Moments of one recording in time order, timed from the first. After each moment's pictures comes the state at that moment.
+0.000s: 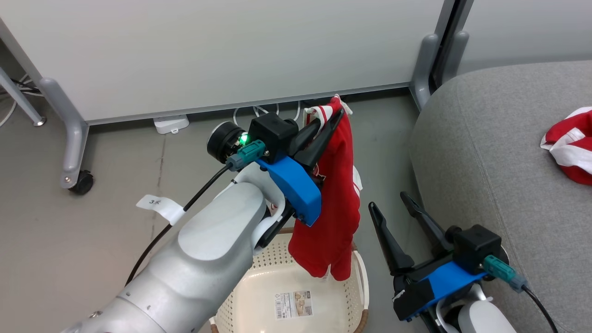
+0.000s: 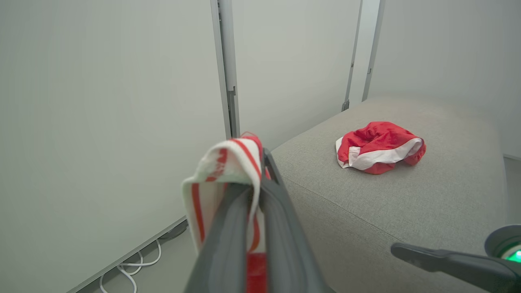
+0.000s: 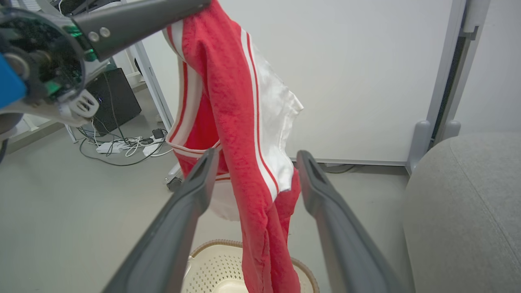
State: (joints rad) left arm -0.86 0.09 -0.95 0.69 -0.70 -0.13 -0.25; right arm -0.16 -0.05 0.24 0.16 0.22 0.13 -0.12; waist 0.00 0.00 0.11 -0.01
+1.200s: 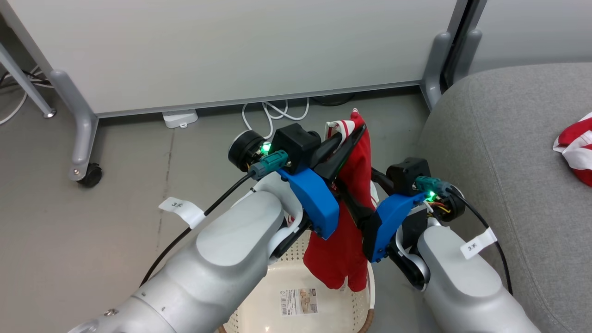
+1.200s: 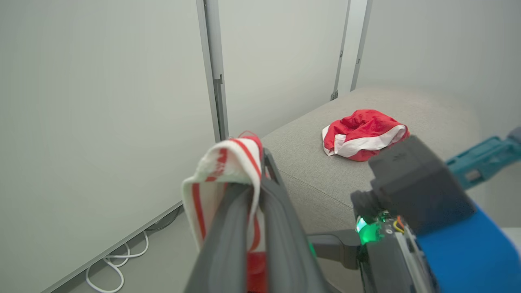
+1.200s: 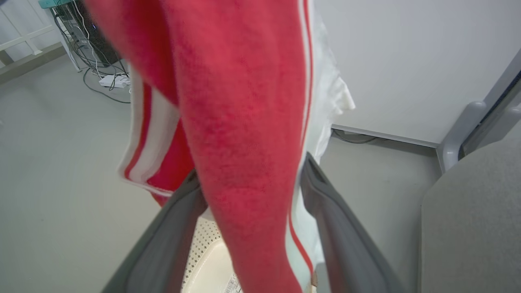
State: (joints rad) left arm -0.88 0.06 -1.05 0.70 -0.76 -0.13 -0.26; right arm -0.62 -0.05 0.44 0.74 0.33 0.13 -0.06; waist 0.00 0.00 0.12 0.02
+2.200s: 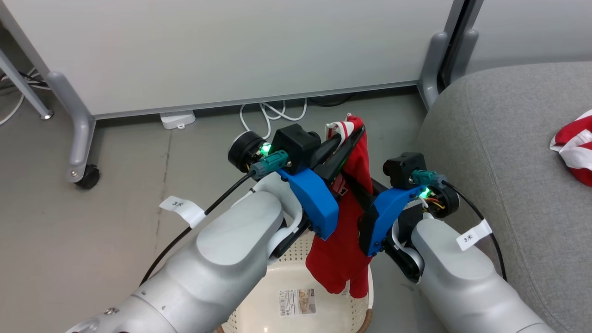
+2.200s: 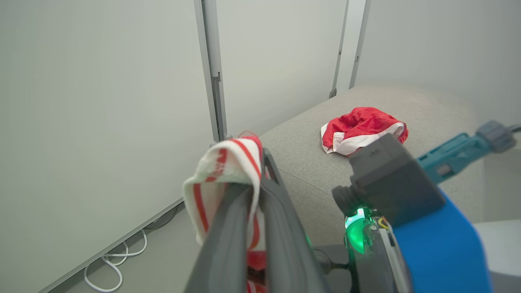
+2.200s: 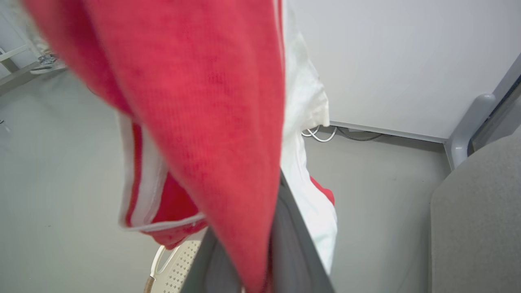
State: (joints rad) left arm -0.89 0.06 -1.07 0.72 -0.78 -0.13 -0.26; right arm -0.74 -0.05 0.60 0.95 0.50 0.13 -0.16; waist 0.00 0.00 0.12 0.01
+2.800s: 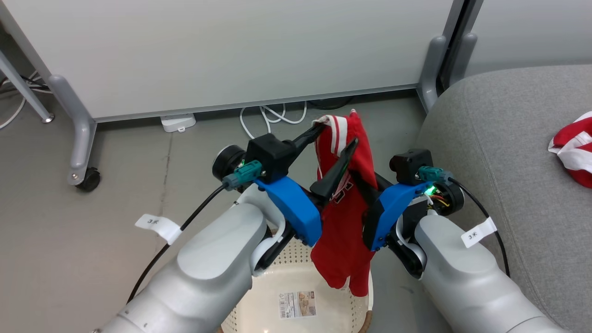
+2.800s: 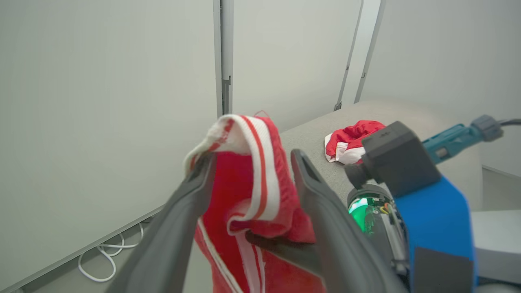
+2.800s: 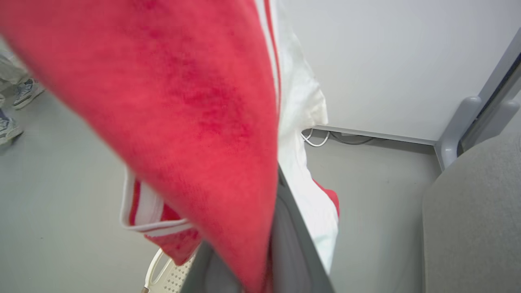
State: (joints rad) left arm -0.81 0.10 -1.00 0.65 -0.78 -0.13 -0.26; right arm -0.77 -0.05 0.62 1.02 0.54 0.13 -0.20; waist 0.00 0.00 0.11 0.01
